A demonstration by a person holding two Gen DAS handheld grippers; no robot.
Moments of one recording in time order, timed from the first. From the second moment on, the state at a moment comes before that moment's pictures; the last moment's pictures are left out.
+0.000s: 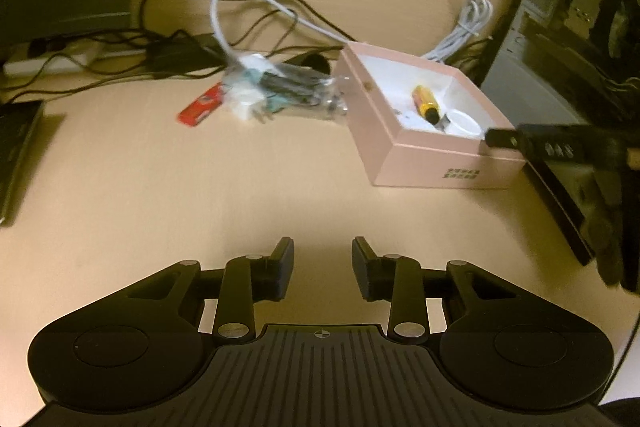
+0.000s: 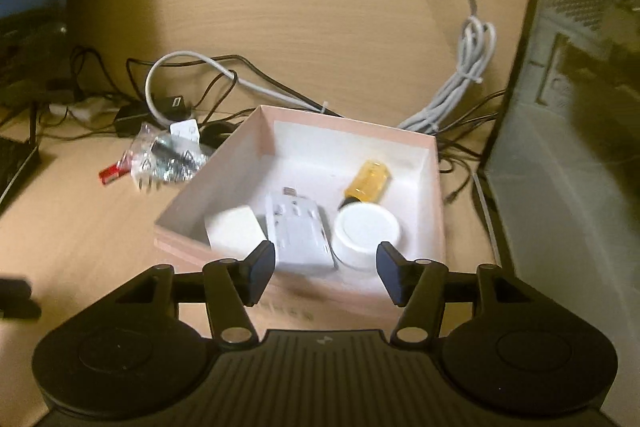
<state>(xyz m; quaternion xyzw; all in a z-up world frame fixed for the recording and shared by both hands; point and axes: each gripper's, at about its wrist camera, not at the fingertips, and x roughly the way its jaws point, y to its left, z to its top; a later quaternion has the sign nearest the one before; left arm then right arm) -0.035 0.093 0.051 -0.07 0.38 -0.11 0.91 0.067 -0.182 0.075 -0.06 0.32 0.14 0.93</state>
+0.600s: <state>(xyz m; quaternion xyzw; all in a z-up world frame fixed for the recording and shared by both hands) 0.125 0.080 0.091 -0.04 0.32 -0.11 0.94 -0.006 -0.205 0.060 -0.06 0.36 0.13 0.92</state>
